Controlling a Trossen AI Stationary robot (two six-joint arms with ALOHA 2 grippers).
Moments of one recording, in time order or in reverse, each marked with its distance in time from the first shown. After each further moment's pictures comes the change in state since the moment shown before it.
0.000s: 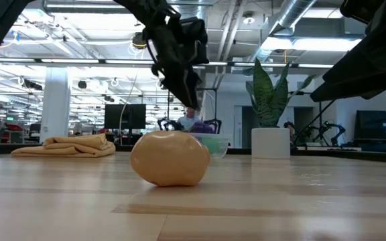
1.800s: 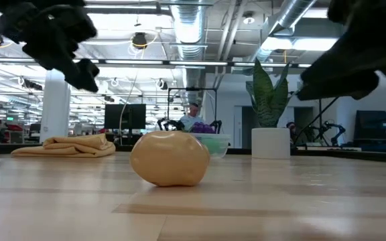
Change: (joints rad) left arm -0.256 -1.158 -1.143 0.474 0.000 -0.657; right arm -0.065 0.000 0.000 0.023 0.034 0.018
